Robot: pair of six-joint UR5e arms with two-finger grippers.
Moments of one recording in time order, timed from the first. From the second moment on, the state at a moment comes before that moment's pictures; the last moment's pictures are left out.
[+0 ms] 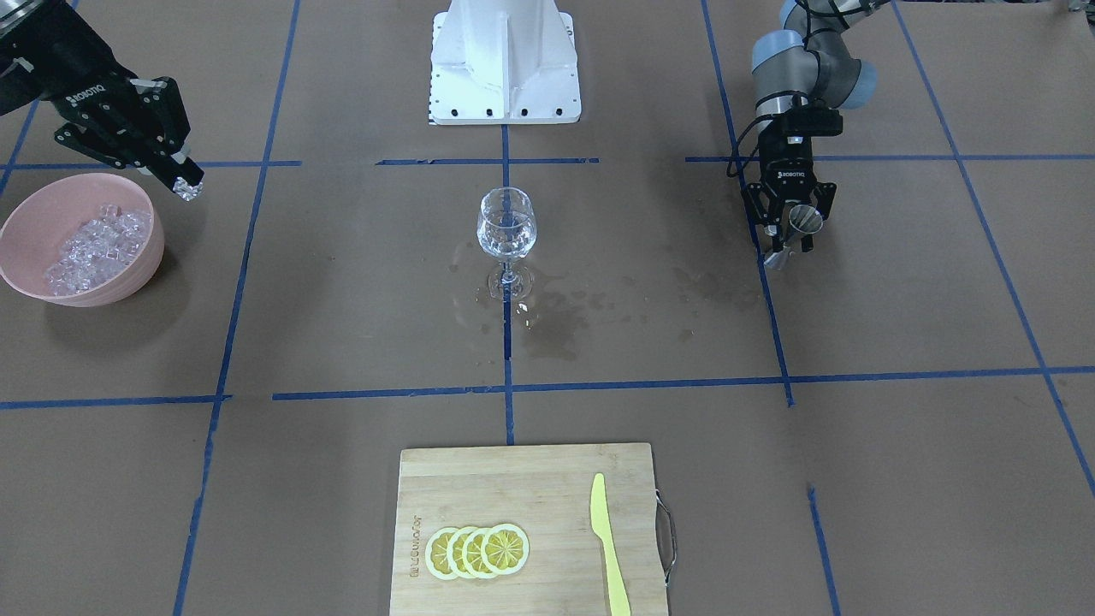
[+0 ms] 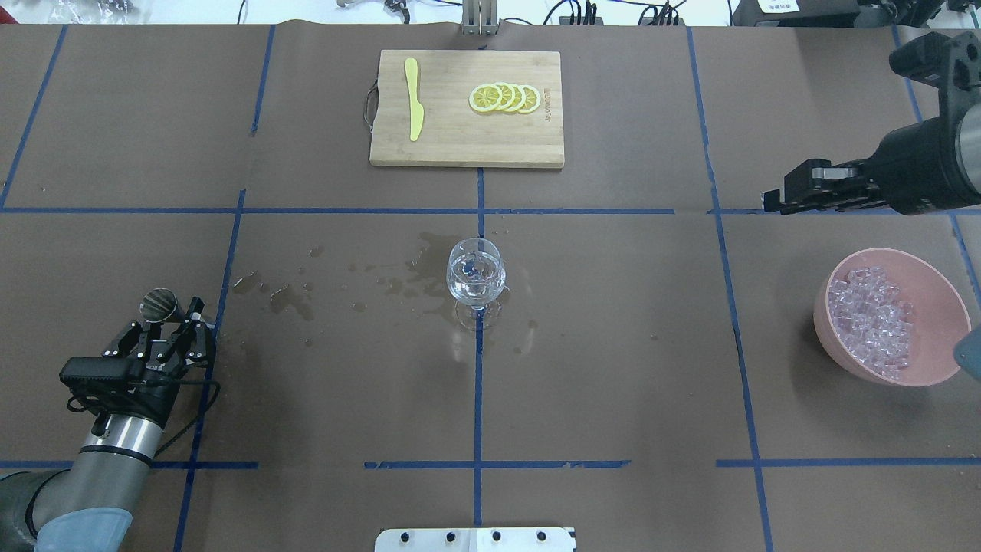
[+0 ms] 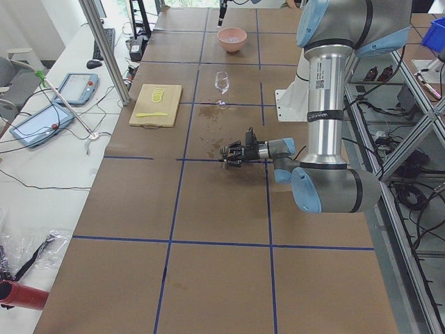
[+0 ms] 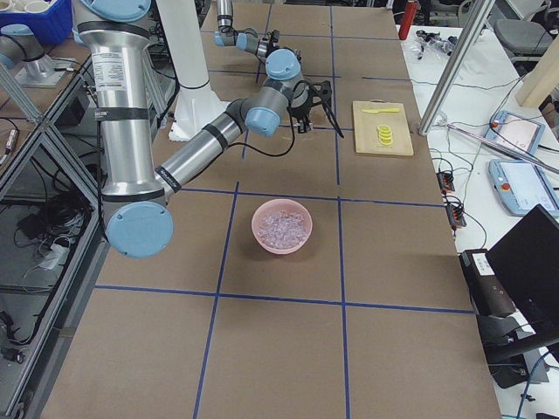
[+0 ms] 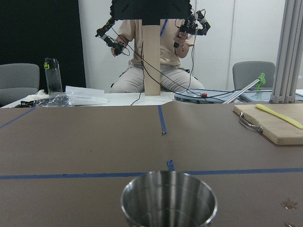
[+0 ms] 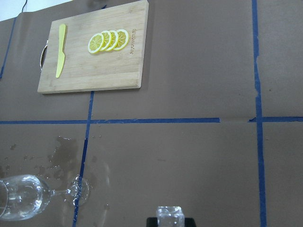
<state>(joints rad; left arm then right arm) -0.09 -1.49 -1.62 -2.60 -0.35 -1.34 0.98 -1.48 2.20 -1.20 2.20 1.10</state>
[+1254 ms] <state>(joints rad) -0.07 -1.34 -1.76 -2.59 -0.62 -1.32 0.96 -1.45 2.20 -1.20 2.20 1.12</state>
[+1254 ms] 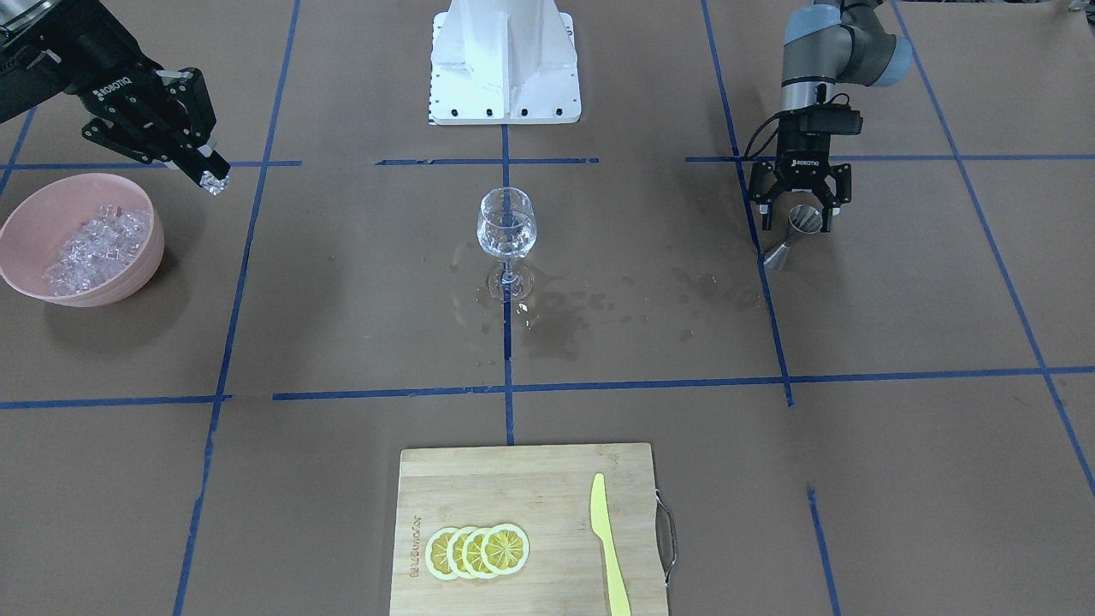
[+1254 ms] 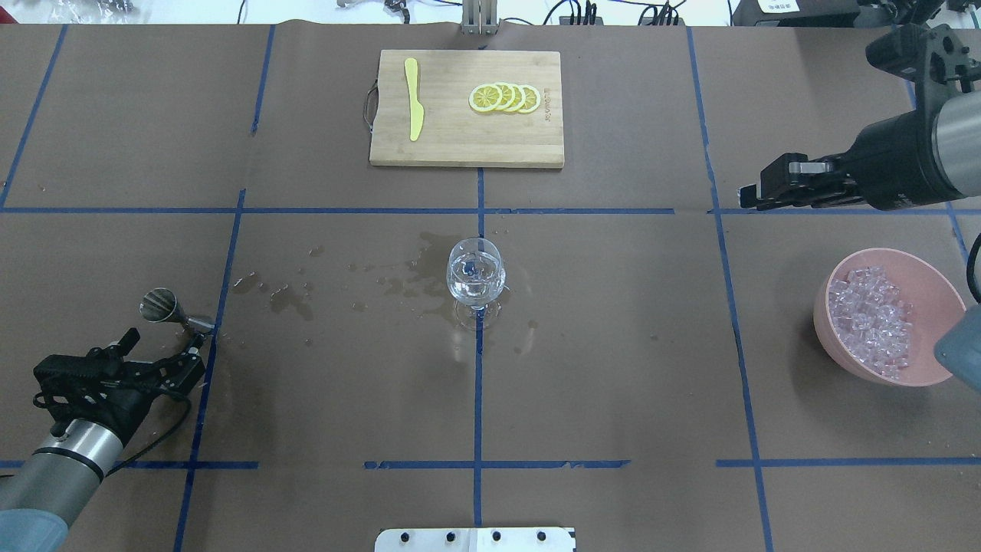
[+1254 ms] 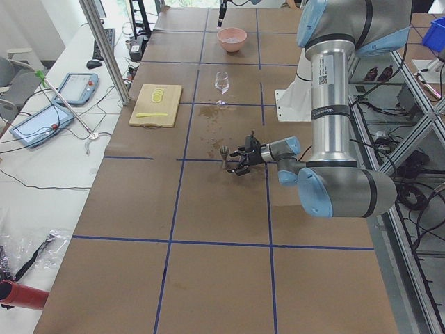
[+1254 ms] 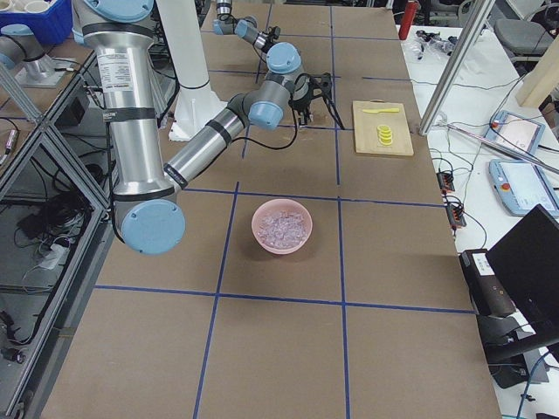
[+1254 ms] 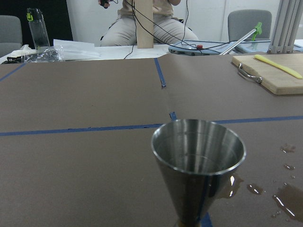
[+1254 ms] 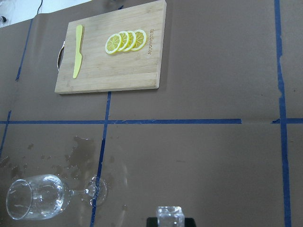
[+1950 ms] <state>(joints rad) 0.00 -1.22 -1.91 -2.58 -0.76 -1.33 0.93 -1.38 2.18 -1.20 2.18 1.12</state>
